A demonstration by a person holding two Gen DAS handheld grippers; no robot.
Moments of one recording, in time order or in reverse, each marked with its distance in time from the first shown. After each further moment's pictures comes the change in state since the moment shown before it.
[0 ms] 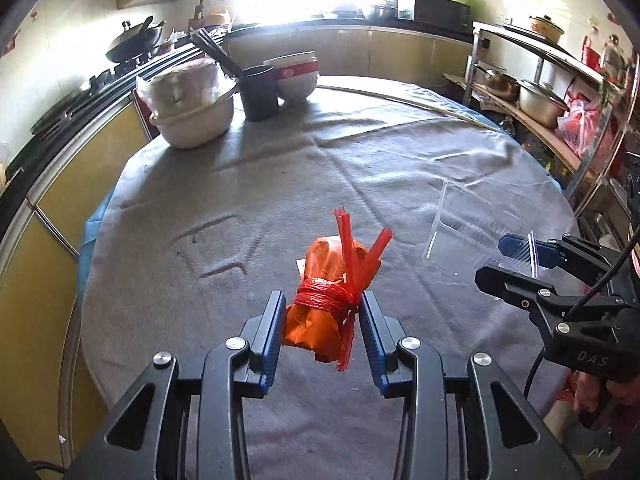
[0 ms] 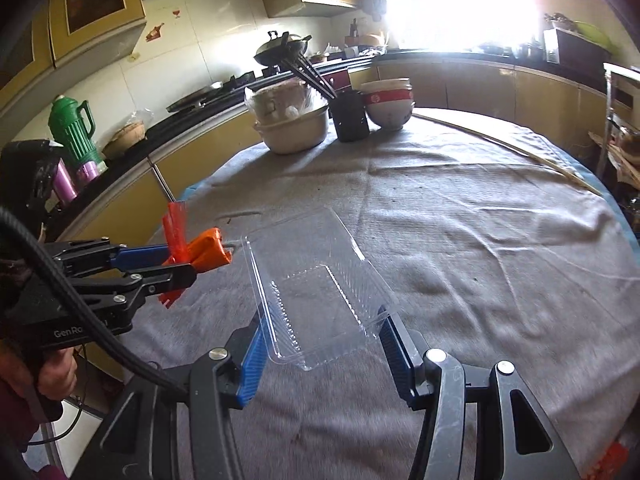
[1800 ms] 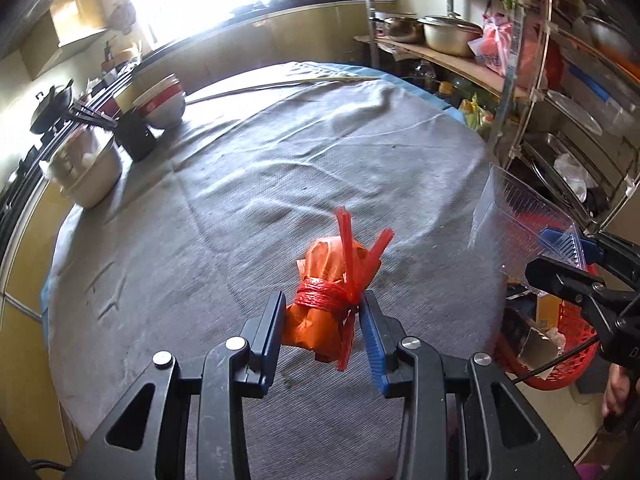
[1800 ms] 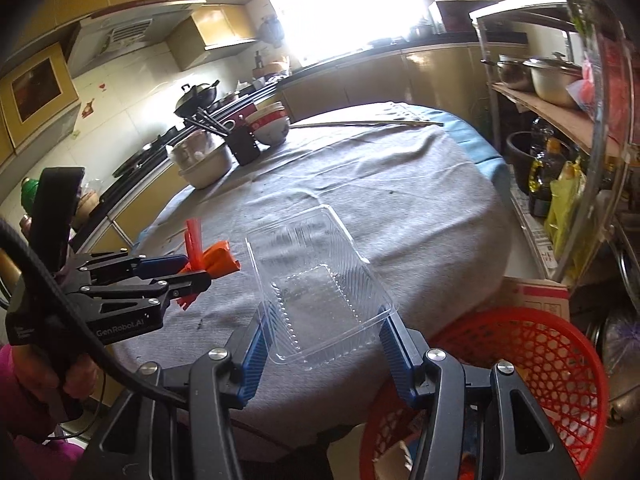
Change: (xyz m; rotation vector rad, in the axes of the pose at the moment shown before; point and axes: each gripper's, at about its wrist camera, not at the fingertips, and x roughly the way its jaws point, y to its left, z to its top) left arm 0.006 -0.169 0.000 0.287 0.059 -0.081; right arm -0.140 -0.109 -0.099 0.288 -0.083 -0.141
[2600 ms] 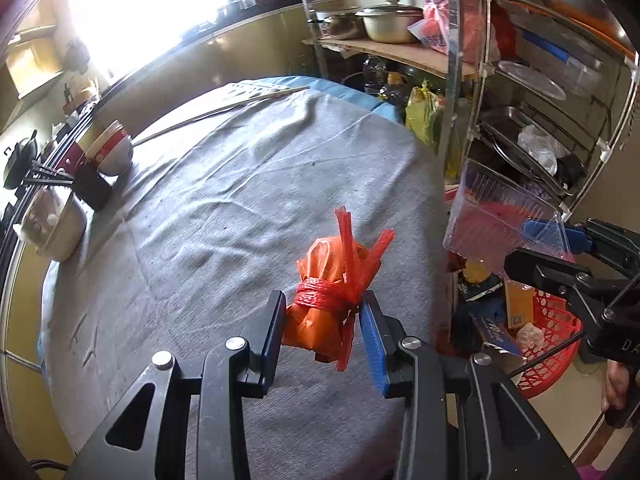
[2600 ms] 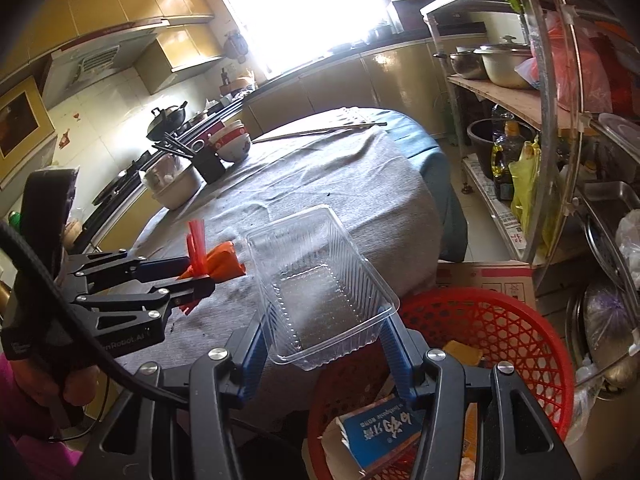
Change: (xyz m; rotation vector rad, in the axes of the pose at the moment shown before) left arm 0.000 -0.074 0.022 0.157 -0.011 -0.042; right arm -0.033 -0.049 -0.010 0.104 -0.032 -0.060
